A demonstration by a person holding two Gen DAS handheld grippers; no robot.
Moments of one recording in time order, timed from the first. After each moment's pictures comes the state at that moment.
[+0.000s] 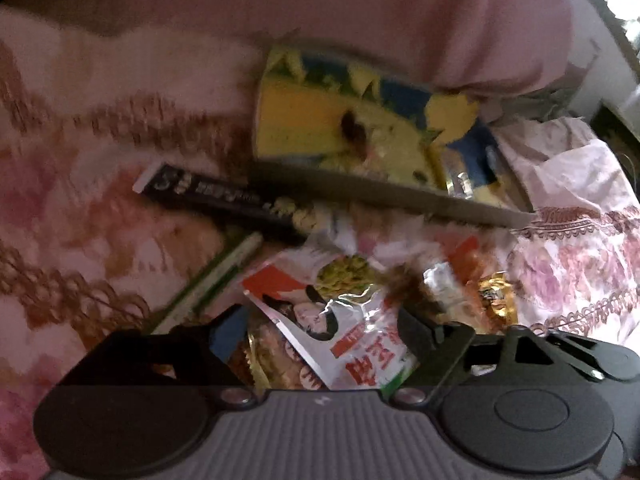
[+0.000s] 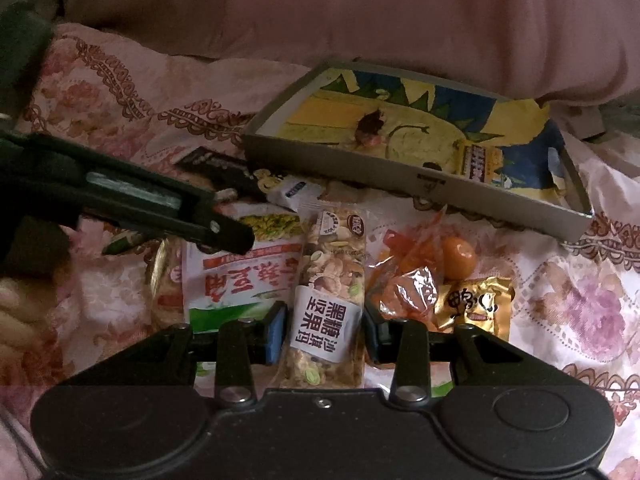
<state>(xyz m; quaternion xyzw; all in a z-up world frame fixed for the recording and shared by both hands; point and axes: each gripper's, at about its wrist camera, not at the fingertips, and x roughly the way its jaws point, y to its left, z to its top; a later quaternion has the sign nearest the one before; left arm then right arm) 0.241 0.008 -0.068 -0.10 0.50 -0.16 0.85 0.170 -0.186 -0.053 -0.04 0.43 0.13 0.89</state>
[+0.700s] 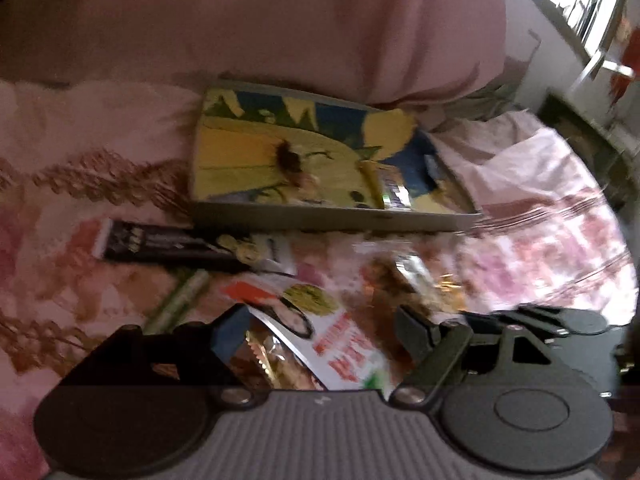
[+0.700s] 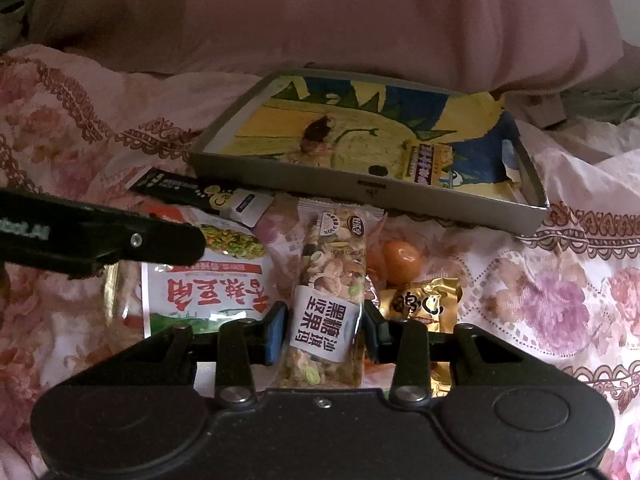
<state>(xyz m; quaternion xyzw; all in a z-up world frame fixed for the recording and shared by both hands) 0.221 -0.012 -0.035 -0.08 0.44 -0.24 0.86 0.177 -0.211 -0.042 -0.03 0.43 0.08 0.90</state>
